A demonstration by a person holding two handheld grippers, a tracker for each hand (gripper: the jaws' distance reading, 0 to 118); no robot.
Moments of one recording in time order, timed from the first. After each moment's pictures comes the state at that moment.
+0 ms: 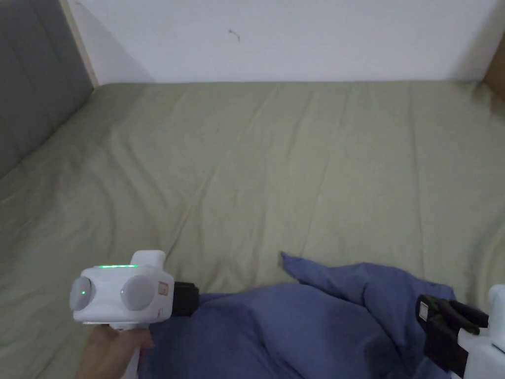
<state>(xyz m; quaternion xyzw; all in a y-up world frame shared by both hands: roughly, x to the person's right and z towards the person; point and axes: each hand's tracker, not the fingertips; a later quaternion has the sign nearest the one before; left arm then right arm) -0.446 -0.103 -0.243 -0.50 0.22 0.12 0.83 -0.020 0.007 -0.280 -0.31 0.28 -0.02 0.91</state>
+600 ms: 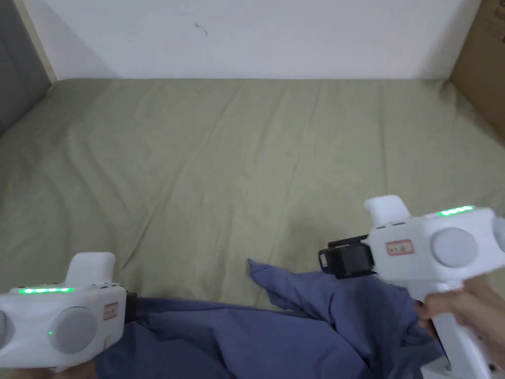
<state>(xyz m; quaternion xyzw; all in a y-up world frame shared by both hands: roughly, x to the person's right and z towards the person) -0.423 -0.050 -0.221 -0.44 0.23 0.11 0.86 -0.100 -0.032 -0.478 -0.45 0.40 0.13 0.79</state>
